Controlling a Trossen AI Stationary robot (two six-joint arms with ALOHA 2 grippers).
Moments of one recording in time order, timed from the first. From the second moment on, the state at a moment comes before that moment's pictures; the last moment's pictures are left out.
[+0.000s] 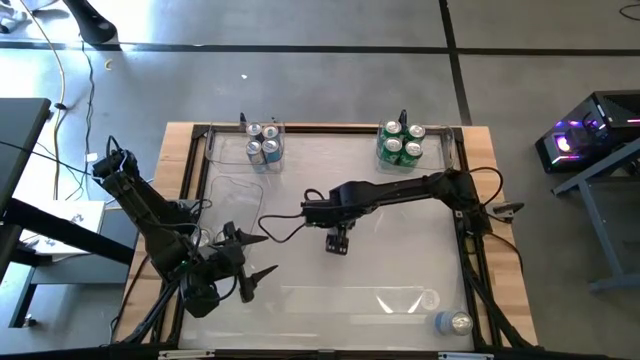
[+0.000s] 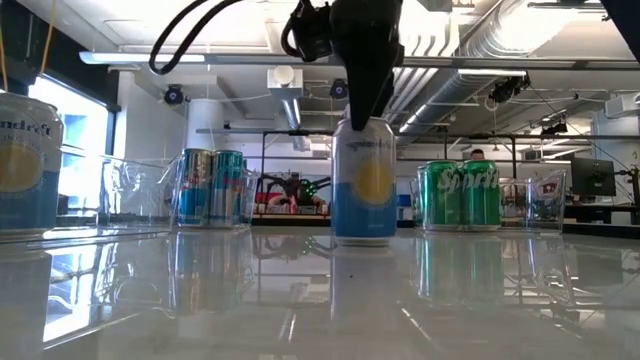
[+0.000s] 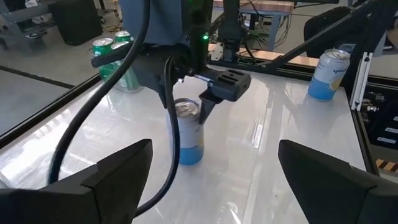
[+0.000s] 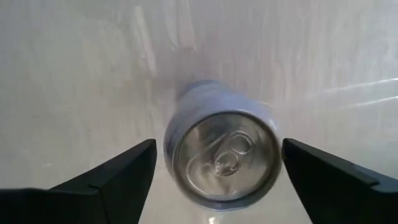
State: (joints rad) left arm -0.86 1.35 1.07 -0.53 -1.11 -0.76; right arm 0.11 2.08 1.92 -1.27 0.07 0.27
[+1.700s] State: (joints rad) left arm -0.19 1.88 1.66 -0.70 -0.28 -0.18; right arm 0.90 1.68 1.50 -1.57 1.04 1.36
